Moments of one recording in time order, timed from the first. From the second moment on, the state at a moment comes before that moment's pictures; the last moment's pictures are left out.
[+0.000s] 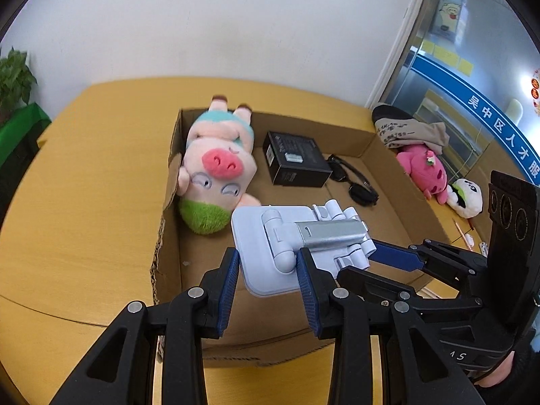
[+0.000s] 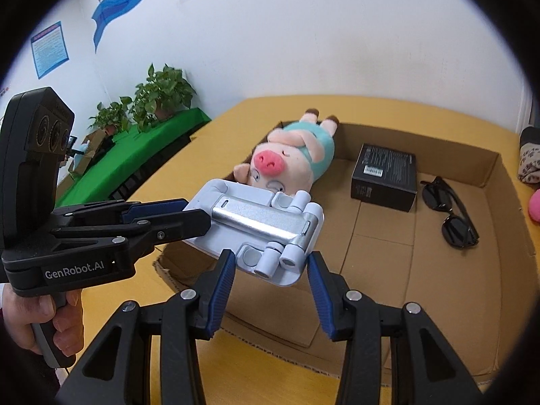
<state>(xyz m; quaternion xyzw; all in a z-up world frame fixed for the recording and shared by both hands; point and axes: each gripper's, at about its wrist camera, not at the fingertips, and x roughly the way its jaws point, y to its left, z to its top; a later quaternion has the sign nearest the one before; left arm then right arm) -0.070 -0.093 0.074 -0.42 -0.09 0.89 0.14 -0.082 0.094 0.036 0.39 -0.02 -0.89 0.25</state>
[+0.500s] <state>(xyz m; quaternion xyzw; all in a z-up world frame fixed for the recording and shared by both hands) -0.110 -0.089 0.014 -0.53 -0.04 0.84 0.09 -0.142 0.064 -0.035 0.53 -0.03 -0.82 0.24</state>
